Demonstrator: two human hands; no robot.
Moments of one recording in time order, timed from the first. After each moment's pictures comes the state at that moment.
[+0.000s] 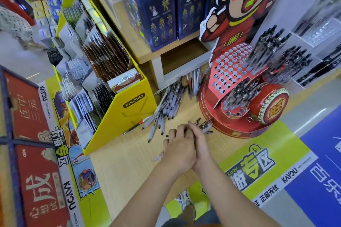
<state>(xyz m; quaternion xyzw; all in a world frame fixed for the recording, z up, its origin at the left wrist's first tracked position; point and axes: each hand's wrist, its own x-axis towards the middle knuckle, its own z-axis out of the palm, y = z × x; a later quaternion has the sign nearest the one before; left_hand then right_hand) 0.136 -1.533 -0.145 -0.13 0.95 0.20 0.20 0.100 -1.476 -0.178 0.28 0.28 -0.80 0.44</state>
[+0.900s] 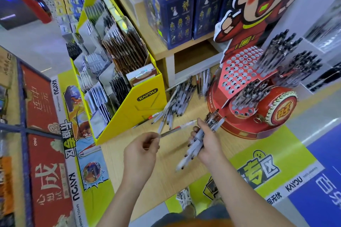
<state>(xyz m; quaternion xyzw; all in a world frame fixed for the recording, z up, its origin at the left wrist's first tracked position) 0.218 -1.600 -0.114 -0.40 0.76 0.50 -0.09 0.095 -1.469 -0.171 0.32 0.42 -0.78 0.34</state>
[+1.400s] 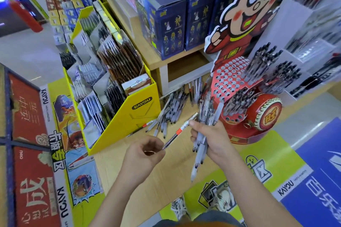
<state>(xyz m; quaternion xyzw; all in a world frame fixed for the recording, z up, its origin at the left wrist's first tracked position) 0.208 -1.605 -0.097 -0.29 0.77 0.57 -0.02 0.080 -1.451 -0.106 0.05 0.56 -0.76 0.32</state>
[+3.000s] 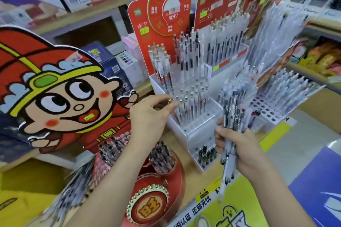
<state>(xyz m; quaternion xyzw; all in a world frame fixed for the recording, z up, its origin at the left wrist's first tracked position) -0.204 -1.330 0.026 -0.19 0.83 0.45 -0.27 -0.242 -1.131 -0.037 0.00 0.52 -0.81 0.27</state>
